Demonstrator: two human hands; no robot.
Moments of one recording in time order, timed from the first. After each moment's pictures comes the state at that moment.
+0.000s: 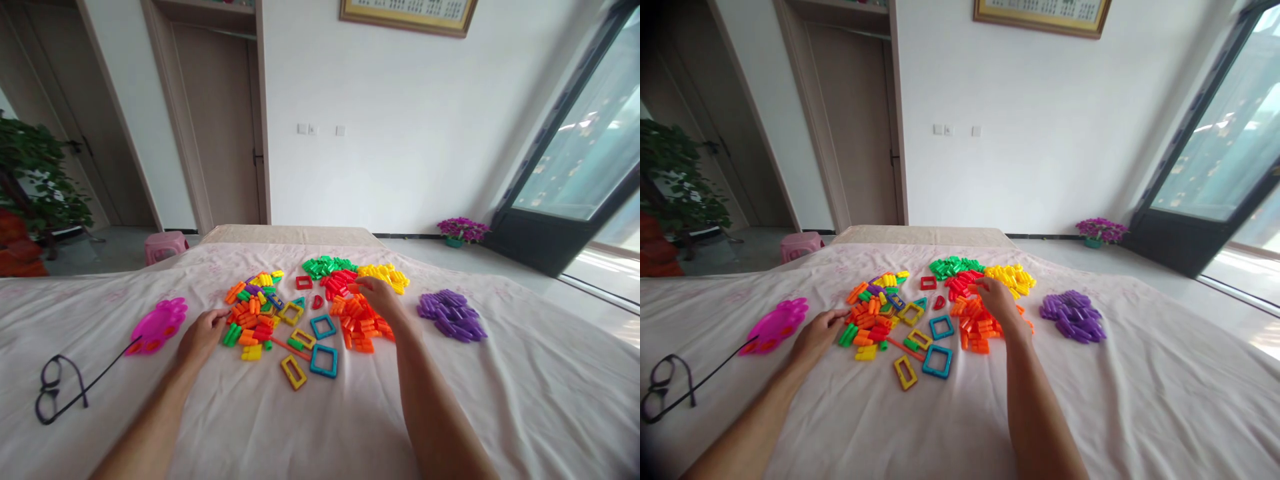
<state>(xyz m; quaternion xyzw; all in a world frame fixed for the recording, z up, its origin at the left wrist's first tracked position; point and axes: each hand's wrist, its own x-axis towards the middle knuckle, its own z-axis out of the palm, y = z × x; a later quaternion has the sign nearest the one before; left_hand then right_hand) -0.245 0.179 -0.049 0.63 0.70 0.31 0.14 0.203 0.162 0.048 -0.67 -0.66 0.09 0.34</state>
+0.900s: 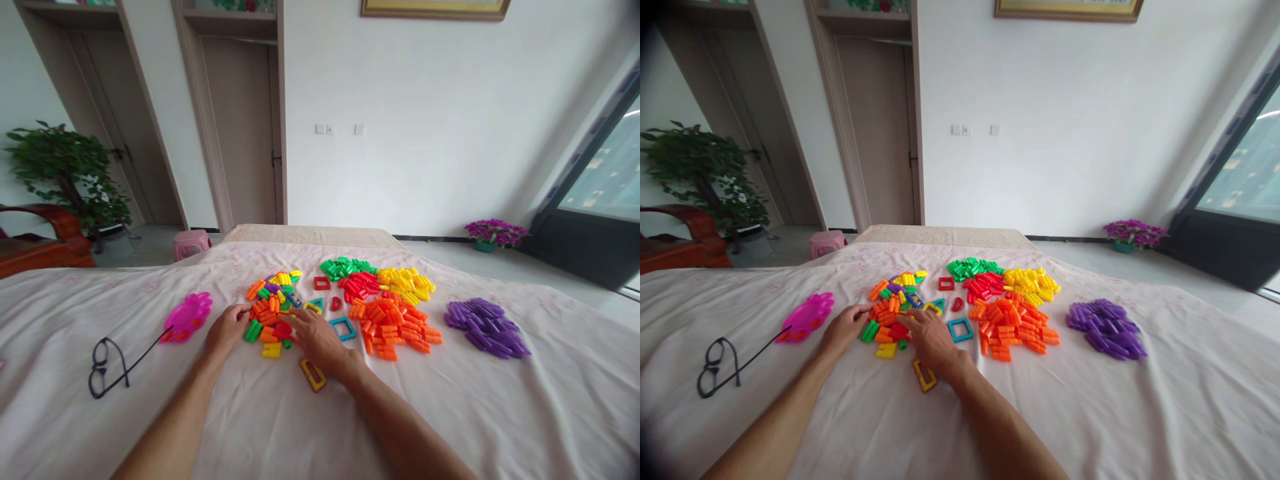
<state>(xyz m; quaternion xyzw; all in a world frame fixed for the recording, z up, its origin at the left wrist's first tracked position) -0.238 0.177 -0.041 0.63 0.69 0.32 0.14 0.025 0.126 0.008 -0.39 -0.89 0.06 0.23</state>
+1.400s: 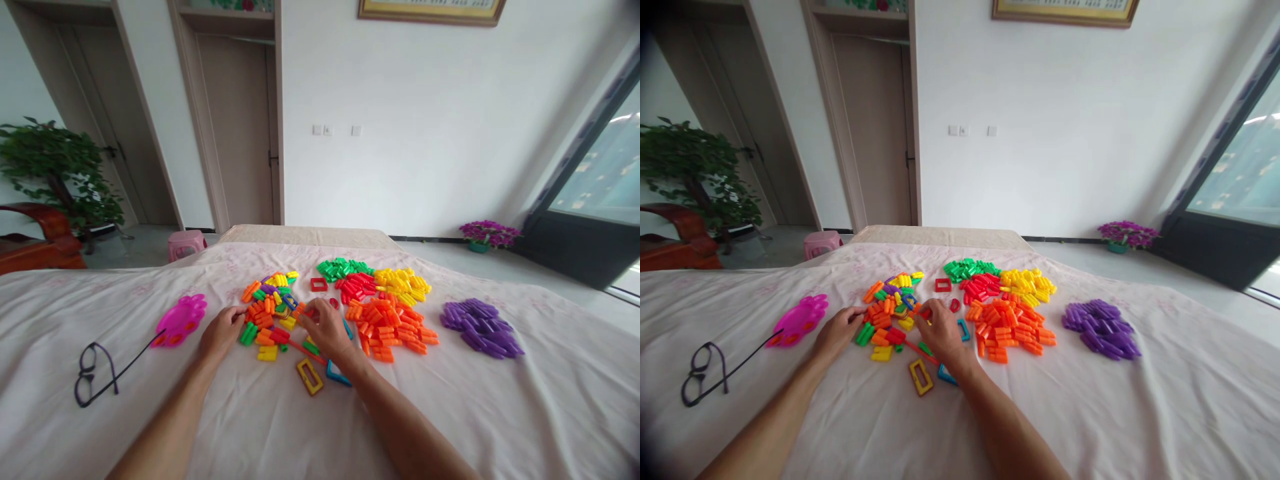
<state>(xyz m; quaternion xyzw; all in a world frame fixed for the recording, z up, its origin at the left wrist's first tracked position) -0.240 0.179 -0.044 0.64 0.68 0.32 0.15 0.040 0.140 0.007 -0.50 -0.75 0.14 0.41</state>
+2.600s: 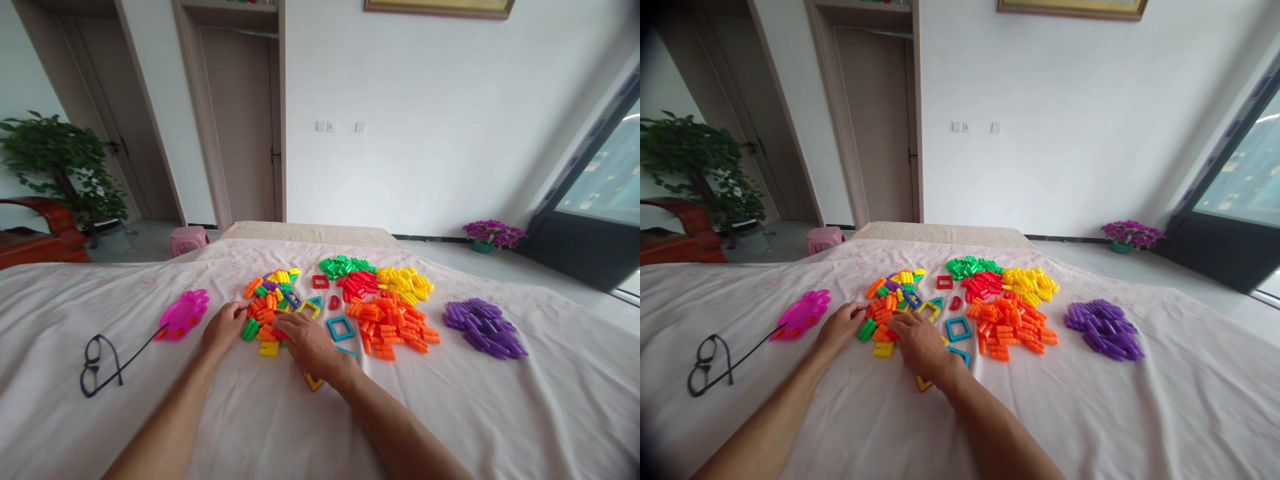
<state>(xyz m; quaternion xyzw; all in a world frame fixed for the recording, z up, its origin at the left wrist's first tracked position) -0.239 0.177 -0.042 0.64 0.68 0.32 0.14 0.011 0.119 0.011 -0.34 -0.90 0.09 0.27</state>
